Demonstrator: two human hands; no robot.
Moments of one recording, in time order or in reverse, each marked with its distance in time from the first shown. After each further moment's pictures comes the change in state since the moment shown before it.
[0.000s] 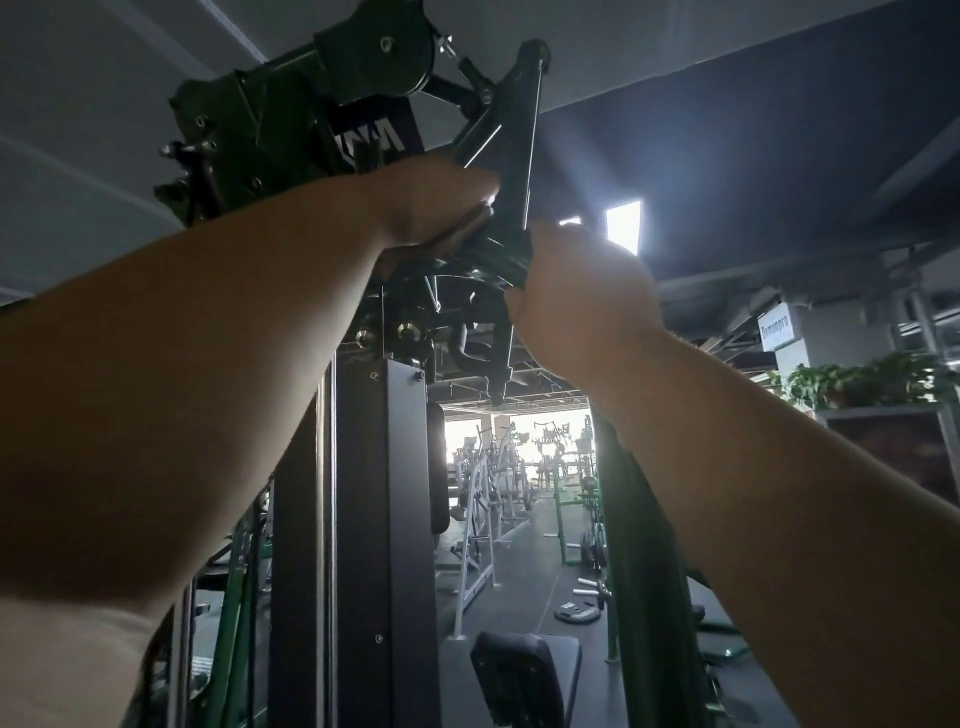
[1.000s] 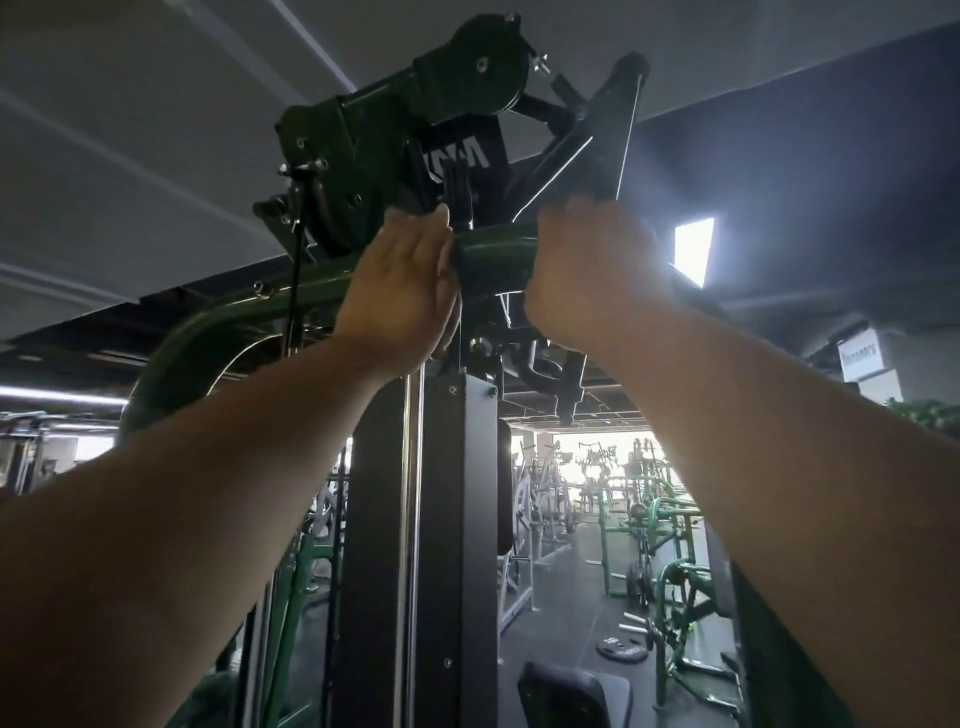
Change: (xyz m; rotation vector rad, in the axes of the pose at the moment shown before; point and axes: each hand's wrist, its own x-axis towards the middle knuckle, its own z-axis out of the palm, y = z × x) left_hand -0.080 -0.117 0.075 0.281 0.564 0.009; right_hand 0.047 -0.064 0.024 -0.200 0.043 -0.254
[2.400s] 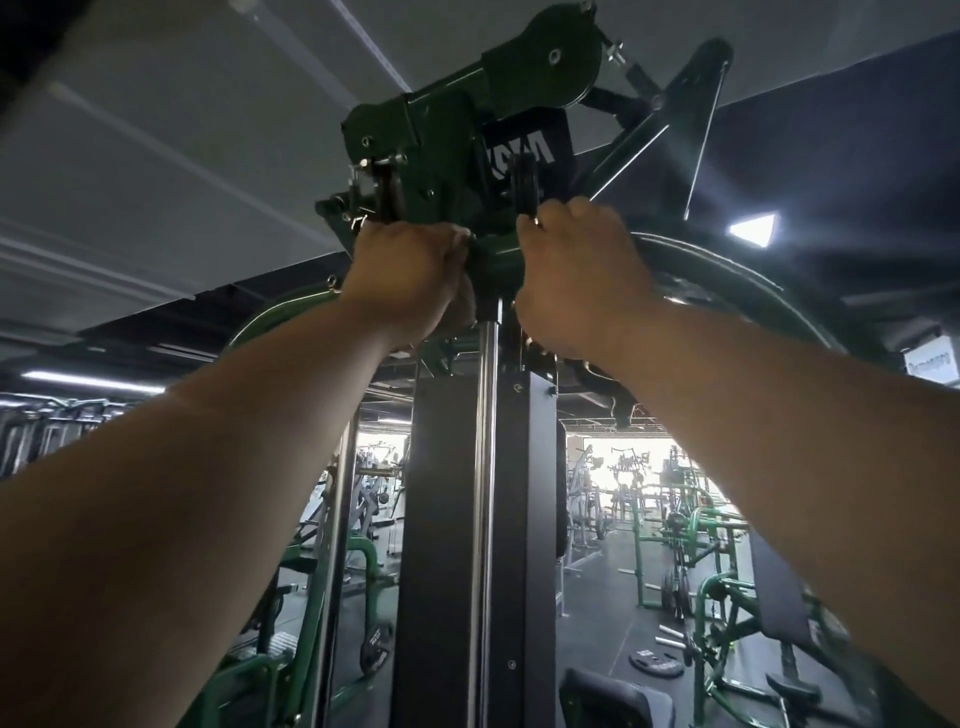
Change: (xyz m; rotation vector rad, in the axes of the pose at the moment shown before) left_hand -0.001 -0.051 -0.047 0.047 -0.083 -0.143; right_hand 0.017 -0.072 0.020 -0.019 0.002 -0.216
